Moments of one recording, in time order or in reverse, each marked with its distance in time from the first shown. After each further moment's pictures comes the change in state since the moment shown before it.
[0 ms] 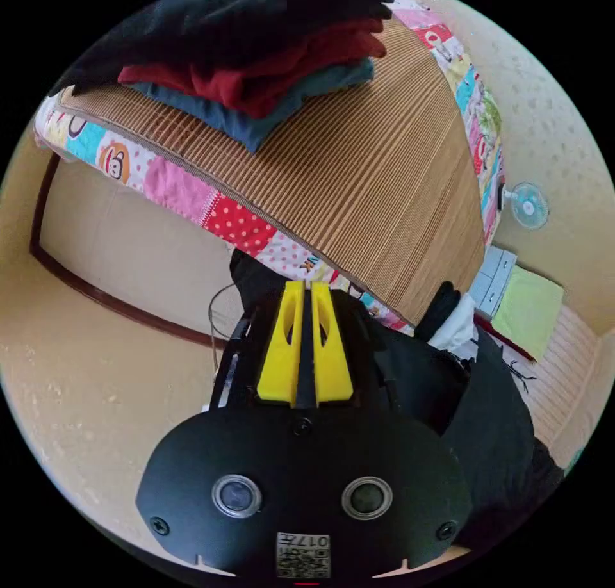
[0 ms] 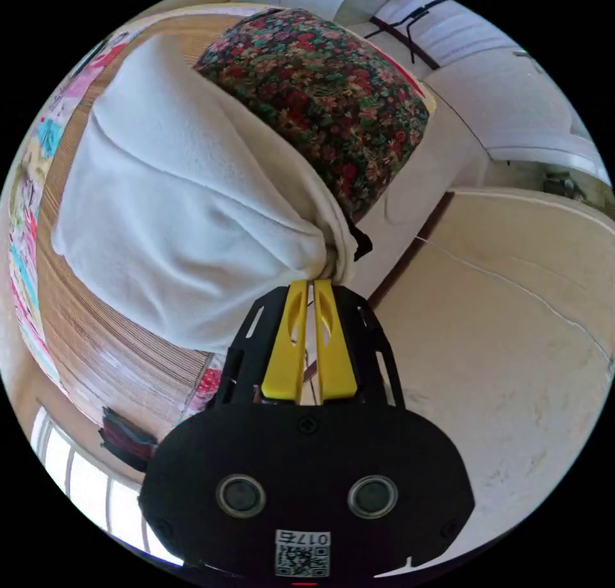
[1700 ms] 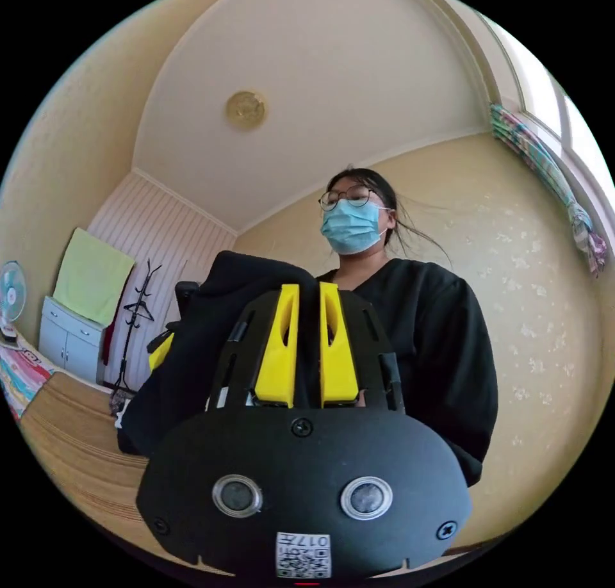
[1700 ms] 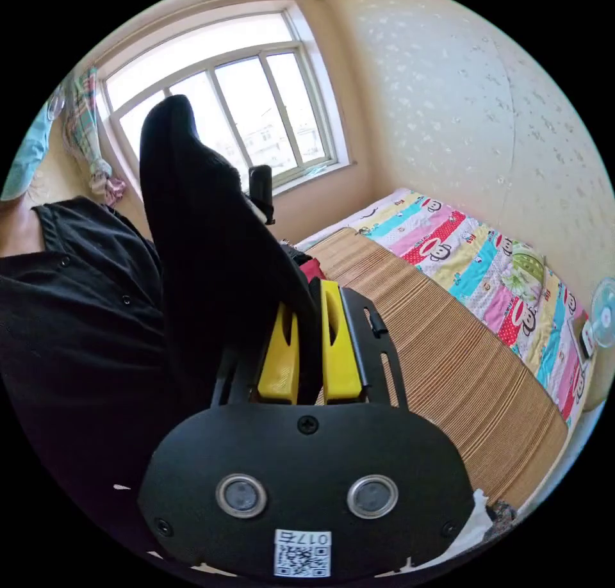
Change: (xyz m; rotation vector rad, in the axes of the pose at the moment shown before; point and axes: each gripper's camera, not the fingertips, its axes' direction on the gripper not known) left arm 0.405 0.176 -0.210 -0.217 1.562 1.616; right arm -0.267 0.786 -0.003 0.399 -0.751 -1.885
